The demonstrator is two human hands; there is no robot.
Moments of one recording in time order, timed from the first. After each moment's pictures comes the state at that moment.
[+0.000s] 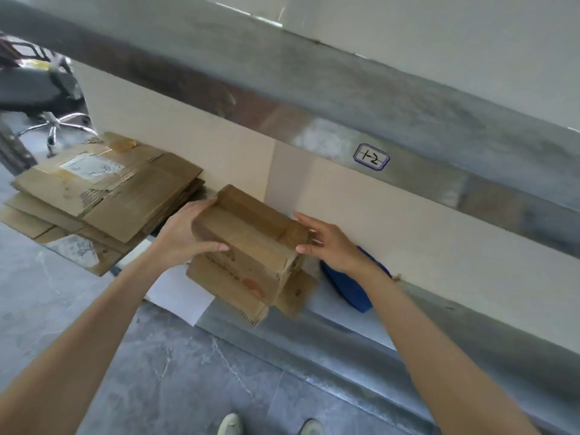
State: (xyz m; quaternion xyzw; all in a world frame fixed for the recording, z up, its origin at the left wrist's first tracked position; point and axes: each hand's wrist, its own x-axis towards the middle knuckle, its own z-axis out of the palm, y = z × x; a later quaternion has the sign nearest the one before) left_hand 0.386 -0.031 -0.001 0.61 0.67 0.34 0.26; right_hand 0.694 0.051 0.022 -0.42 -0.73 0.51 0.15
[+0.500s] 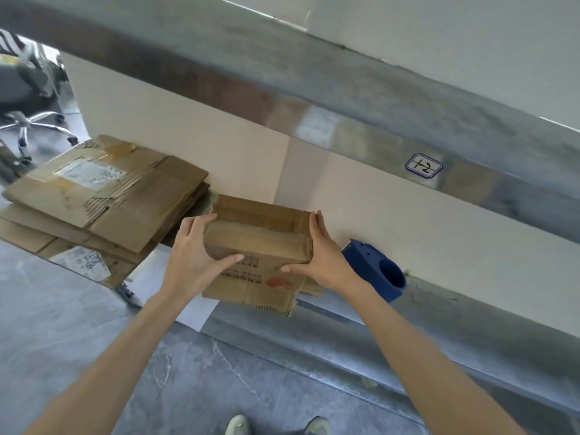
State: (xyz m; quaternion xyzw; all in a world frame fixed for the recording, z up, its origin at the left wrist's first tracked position) left_hand 0.386 -0.056 -0.023 0.56 0.69 0.42 0.18; right_hand 0.640 0.016 0.014 -0.54 -0.76 0.35 0.05
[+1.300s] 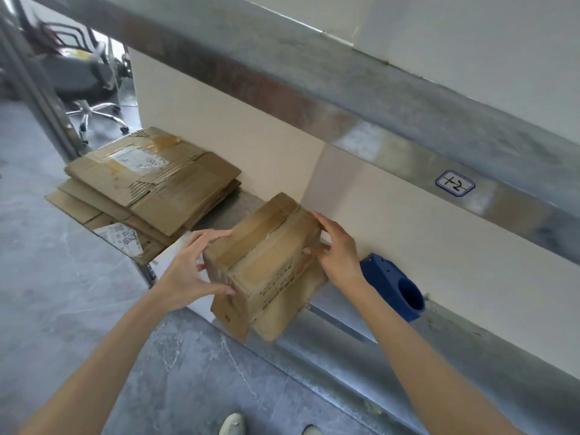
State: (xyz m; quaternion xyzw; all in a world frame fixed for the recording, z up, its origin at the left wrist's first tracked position) left_hand 0.355 -0.111 -0.026 0.58 0.60 0.43 0.34; right_hand 0.627 0.030 0.003 -0.49 -0.75 0.36 0.26
